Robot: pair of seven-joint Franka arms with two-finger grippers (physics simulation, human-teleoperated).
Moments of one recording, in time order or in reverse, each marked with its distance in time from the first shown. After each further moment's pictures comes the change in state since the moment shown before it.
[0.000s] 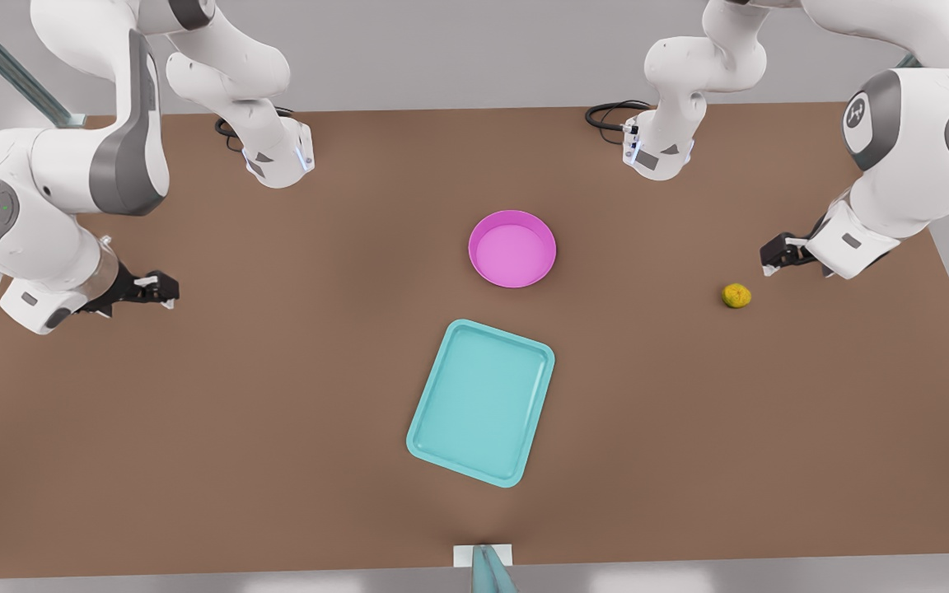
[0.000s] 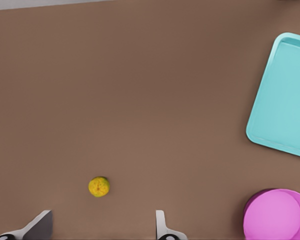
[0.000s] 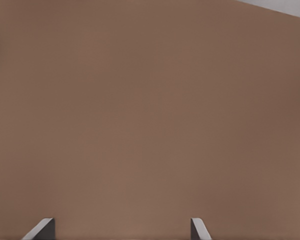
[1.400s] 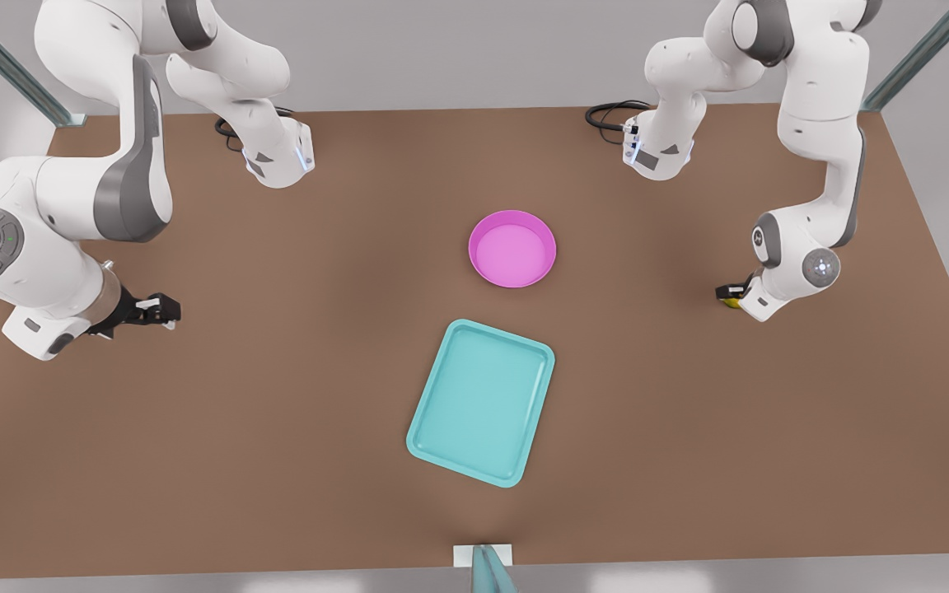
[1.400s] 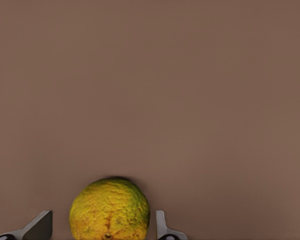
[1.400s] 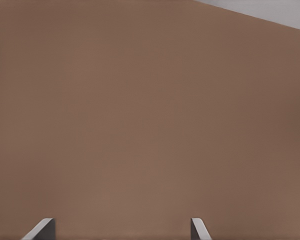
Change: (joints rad) left arm 0.056 0.212 0.236 -0.954 0.013 0.980 0.149; right arm 0.000 0.097 0.001 0.098 -0.005 0.006 -0.011
